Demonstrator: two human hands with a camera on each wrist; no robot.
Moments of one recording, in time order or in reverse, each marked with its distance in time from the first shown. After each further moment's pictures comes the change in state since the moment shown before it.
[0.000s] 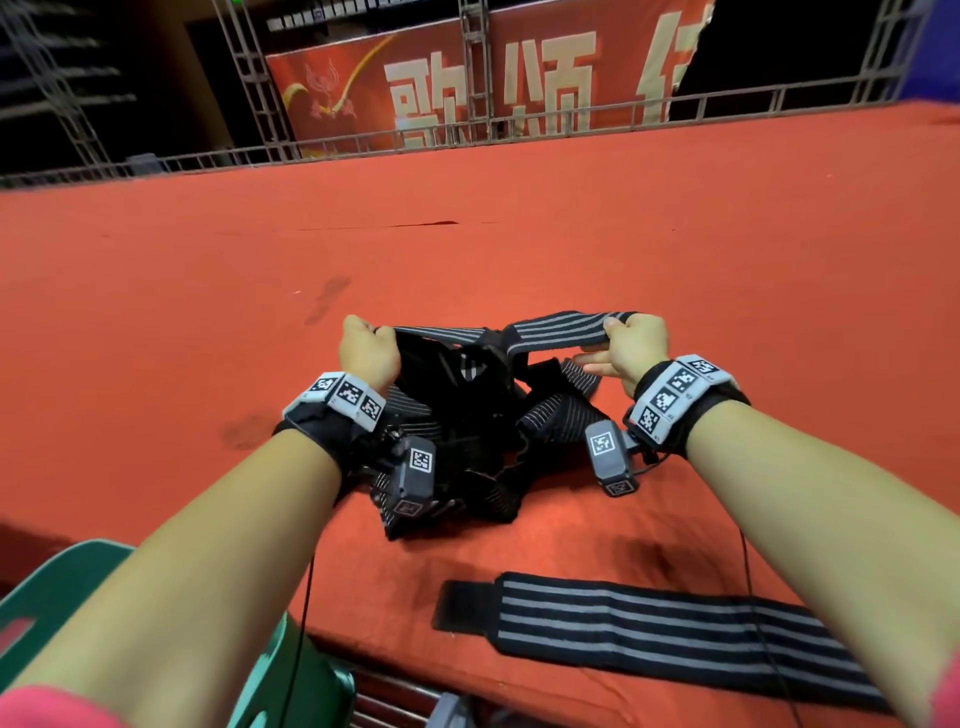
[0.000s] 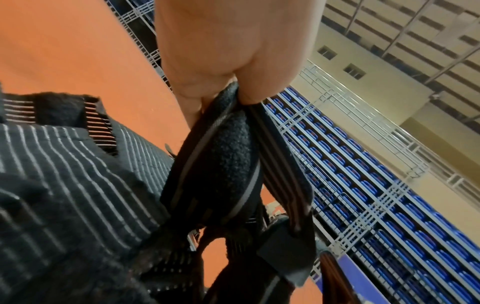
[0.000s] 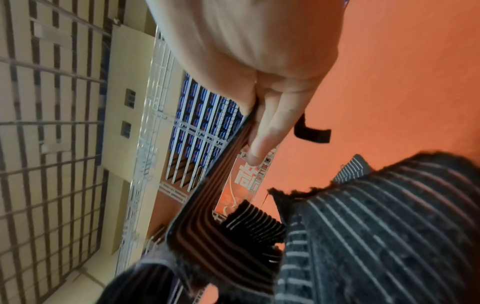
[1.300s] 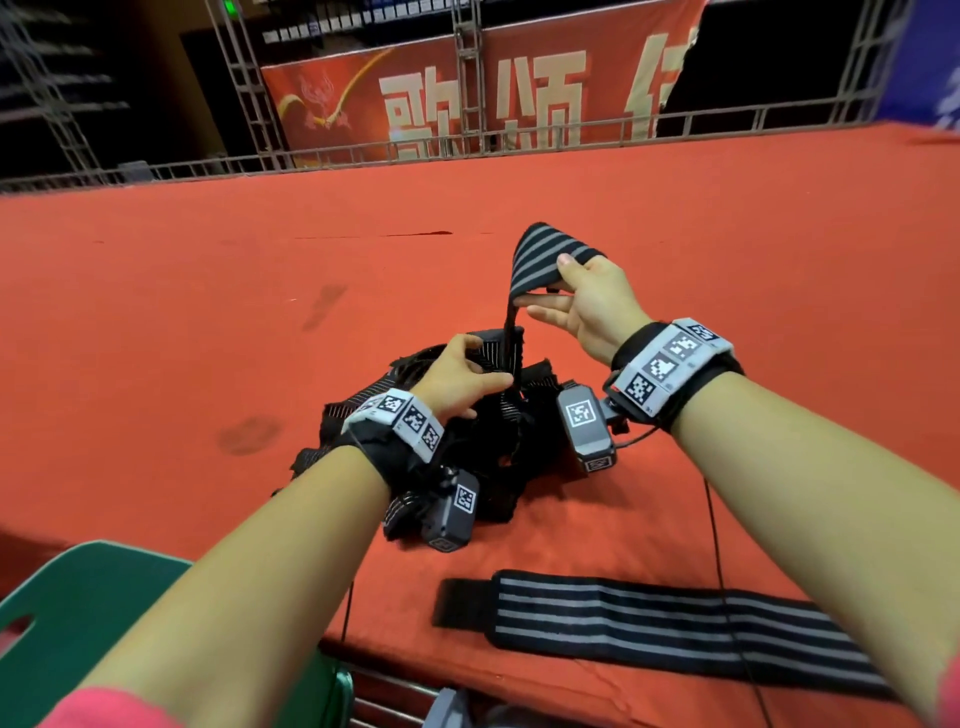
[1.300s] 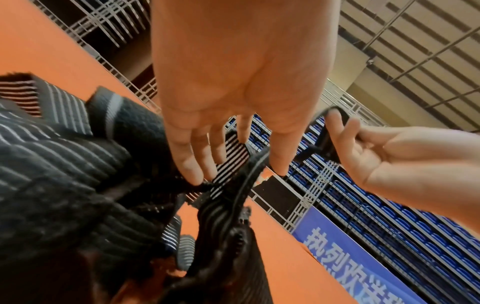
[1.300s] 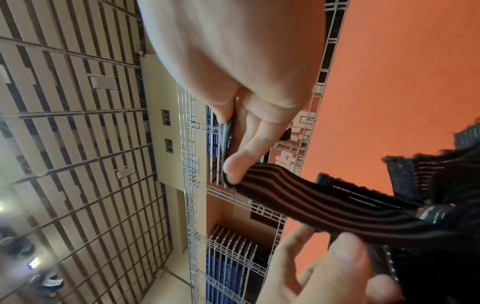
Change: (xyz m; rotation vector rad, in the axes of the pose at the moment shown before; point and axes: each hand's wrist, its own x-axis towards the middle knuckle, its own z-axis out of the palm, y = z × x) left_hand -0.067 0.025 0.032 -0.079 -0.699 0.062; right_hand -0.053 -0.073 0.029 0.312 -0.394 -0.139
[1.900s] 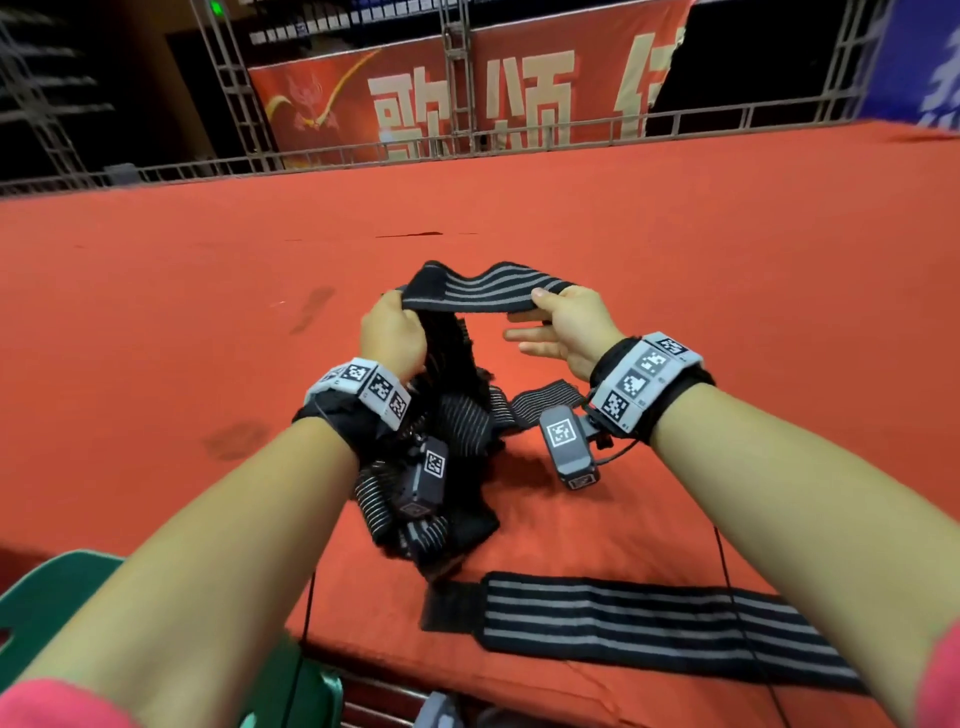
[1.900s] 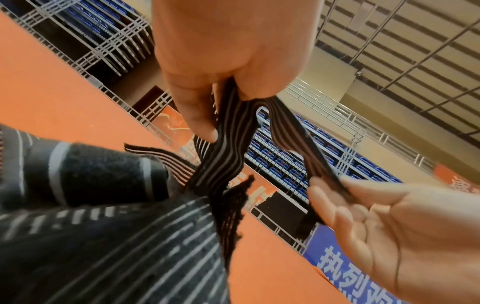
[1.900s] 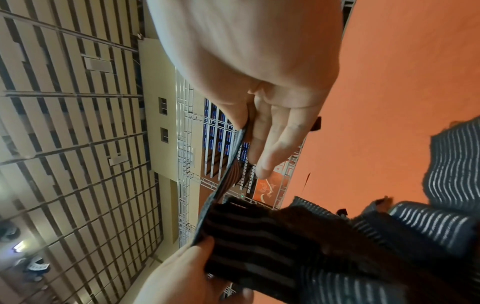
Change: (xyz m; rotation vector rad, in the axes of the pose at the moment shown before) left_hand 0.018 0.025 -0.046 0.240 0.535 0.149; right_hand 0.003 0.020 -0.009 -0.130 0.020 0.142
